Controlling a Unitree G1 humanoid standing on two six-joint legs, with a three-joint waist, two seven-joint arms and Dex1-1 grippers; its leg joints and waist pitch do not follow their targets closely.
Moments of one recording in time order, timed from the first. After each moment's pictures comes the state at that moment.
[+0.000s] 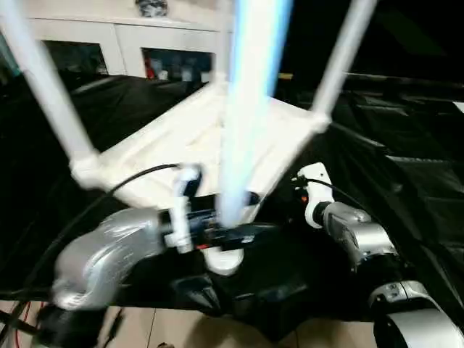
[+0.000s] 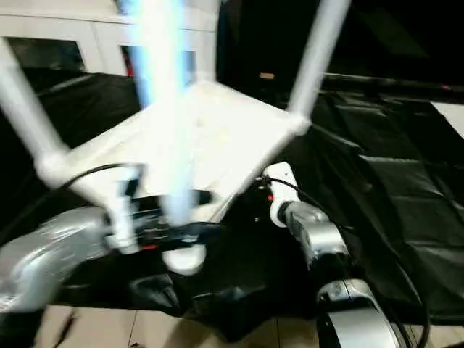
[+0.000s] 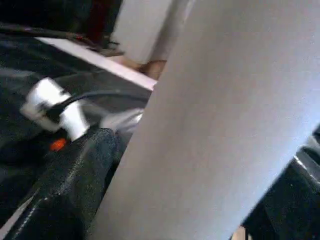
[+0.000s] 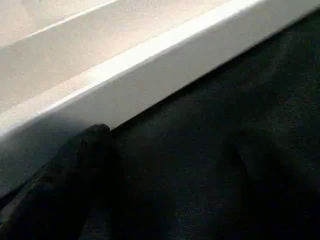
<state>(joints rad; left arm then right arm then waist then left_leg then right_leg) -0.35 0.27 -0.14 -0.21 -0.65 0.77 -0.96 -0.59 -0.18 0.05 0.77 0.11 0.28 0.48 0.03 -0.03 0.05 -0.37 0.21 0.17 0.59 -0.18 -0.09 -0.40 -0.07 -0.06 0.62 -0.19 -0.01</state>
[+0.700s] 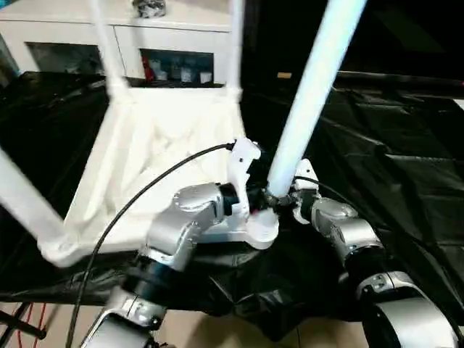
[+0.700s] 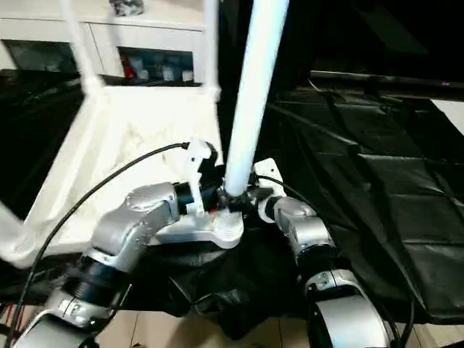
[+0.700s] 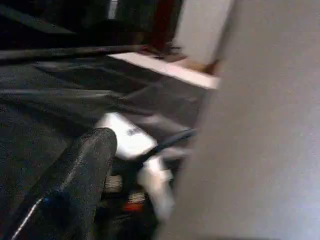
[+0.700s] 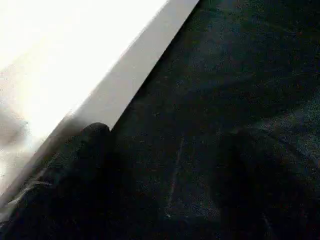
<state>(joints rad) -0.53 0.07 -0.25 0.25 -0.29 0.31 -0.72 -0.64 -0.14 0.04 0.87 0.07 0.19 0.50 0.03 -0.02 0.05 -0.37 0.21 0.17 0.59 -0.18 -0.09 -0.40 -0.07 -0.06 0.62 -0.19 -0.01</state>
